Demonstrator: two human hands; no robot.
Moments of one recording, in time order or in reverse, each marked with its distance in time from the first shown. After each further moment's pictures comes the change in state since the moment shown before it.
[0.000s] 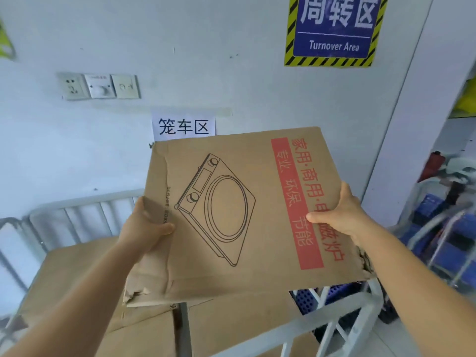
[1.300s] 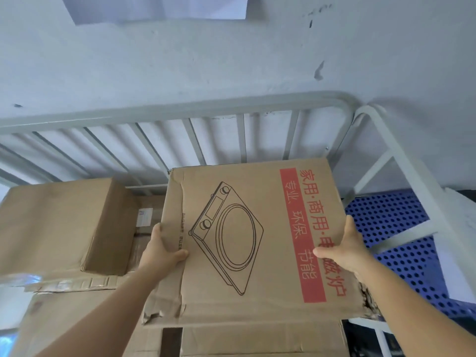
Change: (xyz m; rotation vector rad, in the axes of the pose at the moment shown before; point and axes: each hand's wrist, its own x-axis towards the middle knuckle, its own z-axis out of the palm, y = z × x) left_hand 0.288 -0.230 0.281 0.263 -0.105 -0.681; right_hand 0.410 0.194 0.344 -0.248 -0.593 0.359
